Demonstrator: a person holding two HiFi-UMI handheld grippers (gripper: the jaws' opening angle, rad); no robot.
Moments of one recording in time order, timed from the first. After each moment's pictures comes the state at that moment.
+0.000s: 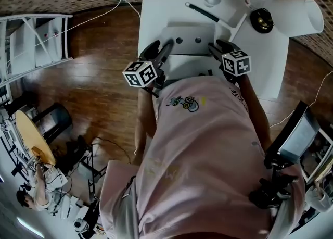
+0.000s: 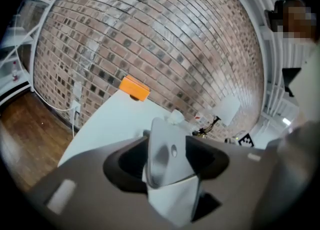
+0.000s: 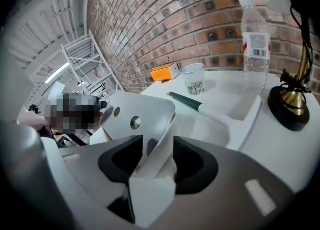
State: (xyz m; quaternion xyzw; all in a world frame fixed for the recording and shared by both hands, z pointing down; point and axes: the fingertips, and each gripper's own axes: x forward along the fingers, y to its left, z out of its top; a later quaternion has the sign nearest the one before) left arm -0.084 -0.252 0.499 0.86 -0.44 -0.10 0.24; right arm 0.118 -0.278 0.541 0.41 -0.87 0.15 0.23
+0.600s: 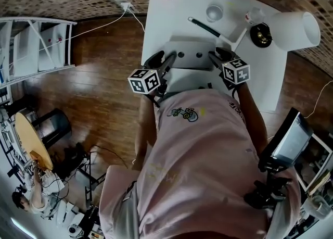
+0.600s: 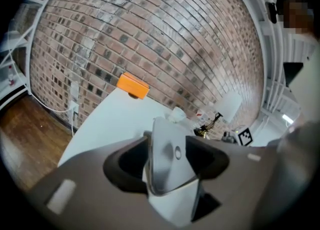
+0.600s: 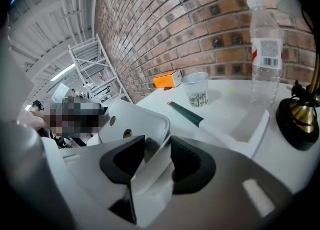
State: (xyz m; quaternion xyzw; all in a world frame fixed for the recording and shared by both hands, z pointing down) left arm -0.083 -0.262 0.497 0.87 -0.43 -0.07 0.24; right arm 0.106 -0.299 0.520 0.39 -0.89 0.12 0.20
